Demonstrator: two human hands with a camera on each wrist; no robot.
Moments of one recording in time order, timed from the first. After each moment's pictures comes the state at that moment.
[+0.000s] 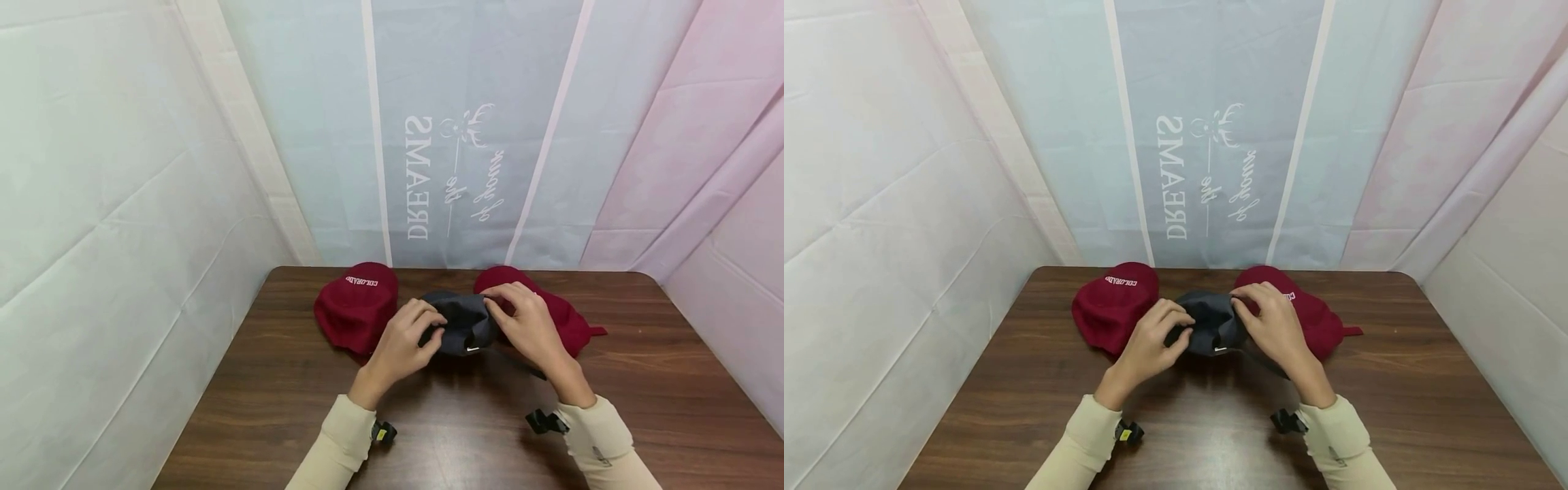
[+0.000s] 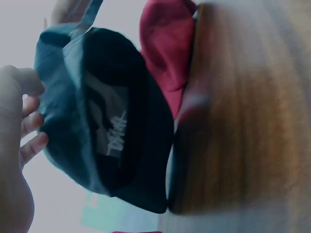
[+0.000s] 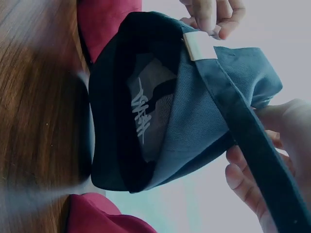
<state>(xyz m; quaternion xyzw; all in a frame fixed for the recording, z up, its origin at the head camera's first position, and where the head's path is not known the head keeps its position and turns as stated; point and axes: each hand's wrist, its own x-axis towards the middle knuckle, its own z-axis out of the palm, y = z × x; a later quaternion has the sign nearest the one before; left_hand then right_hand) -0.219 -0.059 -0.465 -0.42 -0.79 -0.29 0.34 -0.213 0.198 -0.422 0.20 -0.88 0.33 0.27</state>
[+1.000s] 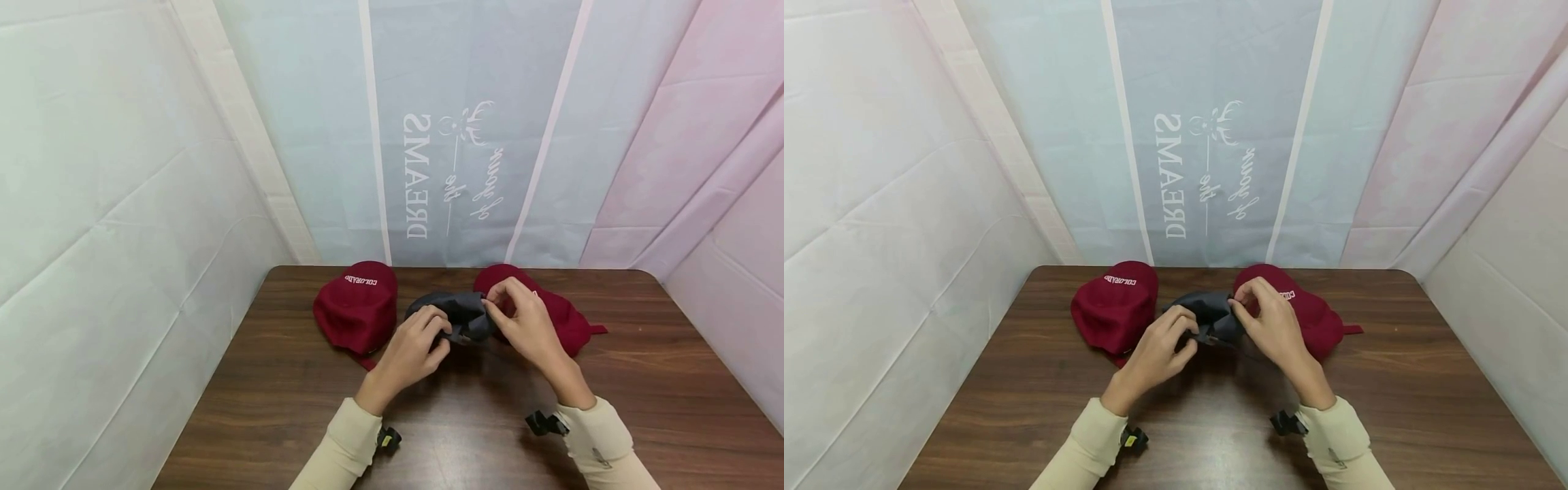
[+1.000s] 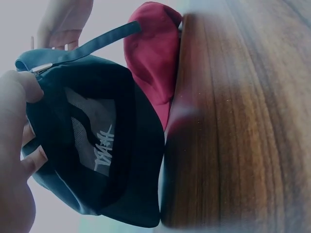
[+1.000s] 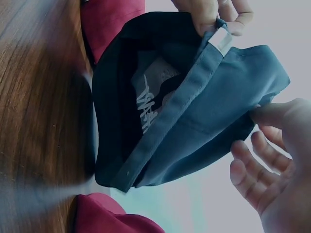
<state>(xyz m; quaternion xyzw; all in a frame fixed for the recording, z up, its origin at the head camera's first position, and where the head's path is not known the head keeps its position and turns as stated) -0.210 -0.048 -0.471 -0.41 -0.82 -0.27 0.30 -0.212 0.198 -0.427 0.20 -0.87 0.37 0.26</state>
